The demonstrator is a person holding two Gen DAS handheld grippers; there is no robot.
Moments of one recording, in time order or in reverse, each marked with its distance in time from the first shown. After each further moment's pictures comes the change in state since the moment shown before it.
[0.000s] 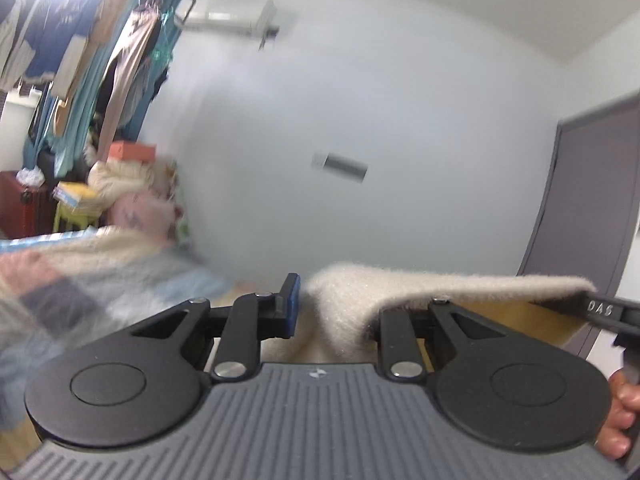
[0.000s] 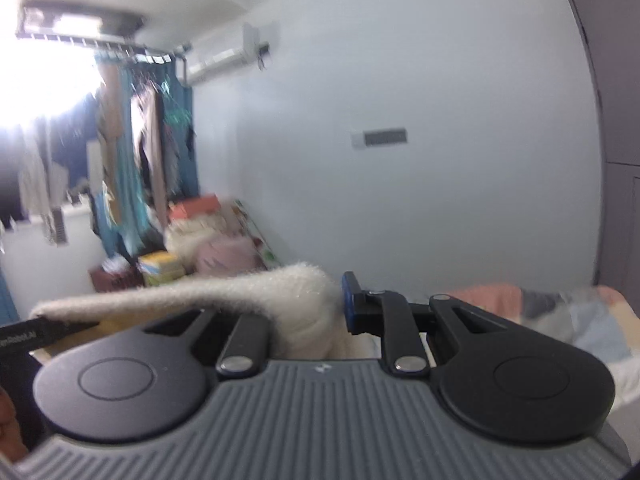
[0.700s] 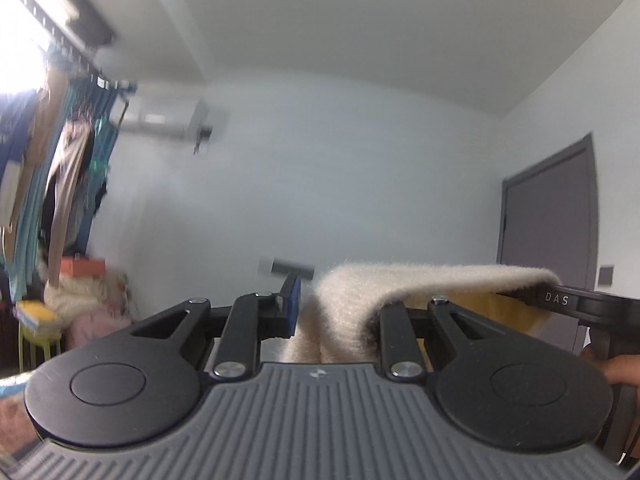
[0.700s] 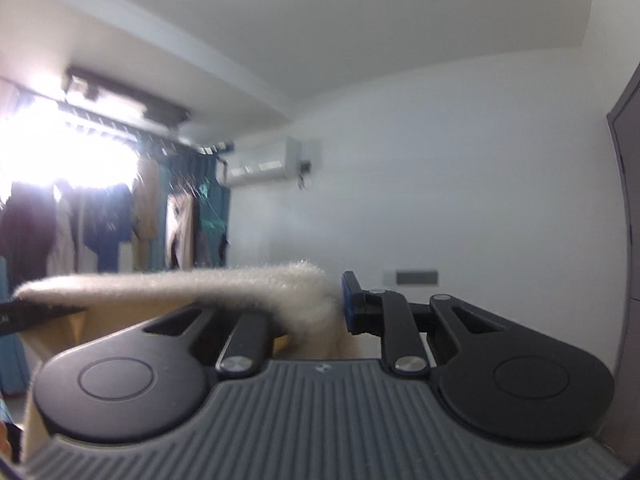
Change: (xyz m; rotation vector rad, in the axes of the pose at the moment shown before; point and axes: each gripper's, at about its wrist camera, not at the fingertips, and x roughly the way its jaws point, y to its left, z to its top) left arm -0.011 -0.094 0.196 0.143 -0.167 -0.125; right arm 0.027 0.012 0.199 -0.144 -0.170 0.018
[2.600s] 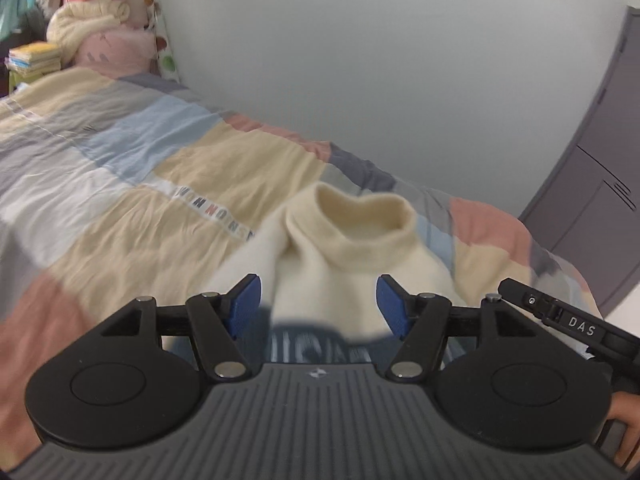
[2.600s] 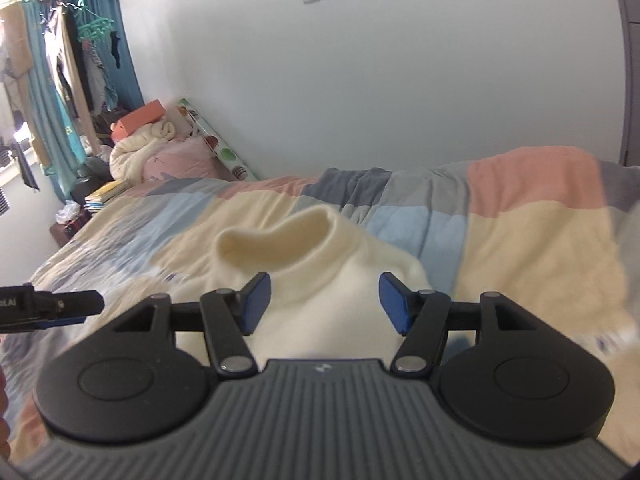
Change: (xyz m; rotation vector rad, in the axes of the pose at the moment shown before) left arm 0.324 0.179 -0.451 -0.182 0.735 0.108; right arm 0.196 -0.092 -0.440 0.272 0.577 -0.094
